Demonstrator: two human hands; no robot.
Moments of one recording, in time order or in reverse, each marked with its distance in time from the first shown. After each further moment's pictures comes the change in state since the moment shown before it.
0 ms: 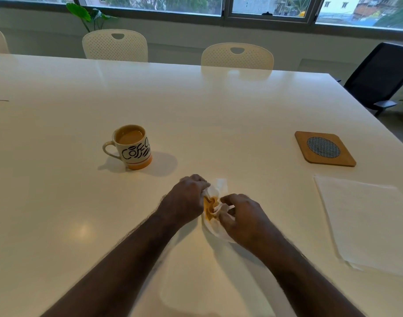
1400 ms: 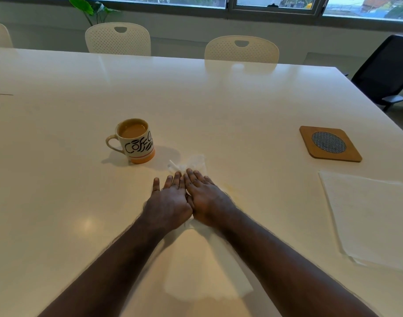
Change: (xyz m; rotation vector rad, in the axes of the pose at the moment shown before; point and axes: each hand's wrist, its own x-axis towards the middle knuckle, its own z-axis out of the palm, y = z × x) left_hand -0.029 -0.015 -0.013 0.358 -0.335 -0.294; right_hand 0.070 -0.020 0.064 -0.462 -0.197 -0.403
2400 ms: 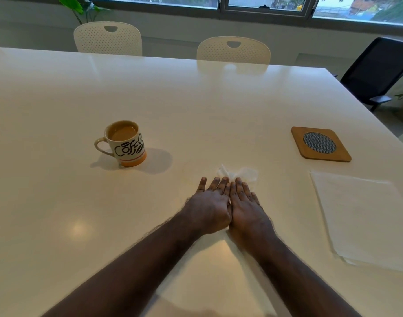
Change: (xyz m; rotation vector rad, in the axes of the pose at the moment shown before) left_hand 0.022 0.082 0.004 0.052 -0.026 0.356; right_hand -0.085 0.041 -0.005 0.027 0.053 0.366
